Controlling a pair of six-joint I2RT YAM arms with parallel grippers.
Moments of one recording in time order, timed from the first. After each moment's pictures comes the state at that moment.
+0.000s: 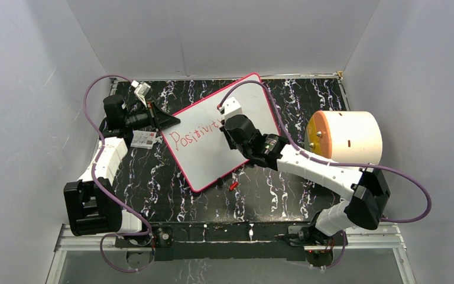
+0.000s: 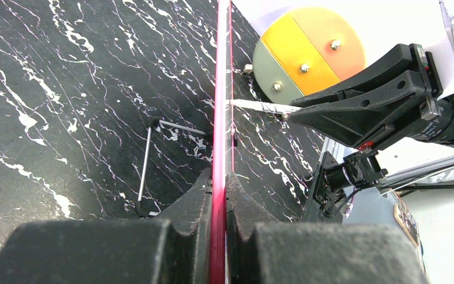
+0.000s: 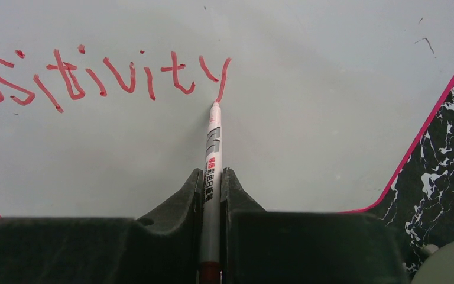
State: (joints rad) left arm 0.10 1.37 0.93 0.05 1.15 -0.30; right arm 1.01 1.45 1.22 -0.31 0.48 0.16
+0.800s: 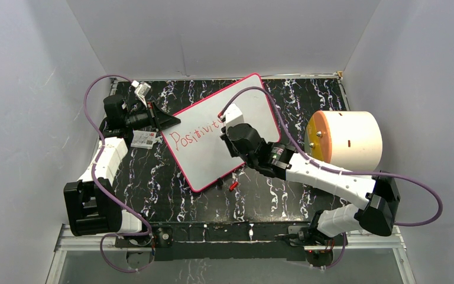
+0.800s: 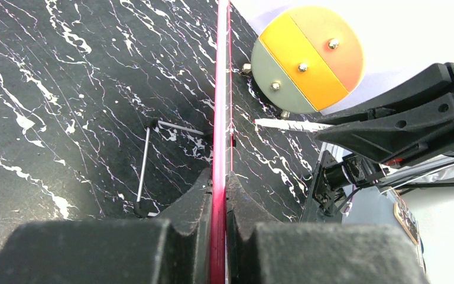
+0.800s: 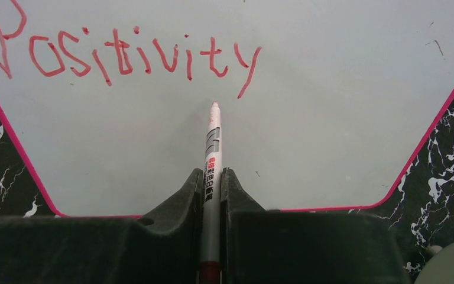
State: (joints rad) left arm 0.10 1.37 0.93 0.05 1.16 -0.30; right arm 1.08 1.35 1.17 -0.32 0.49 0.16
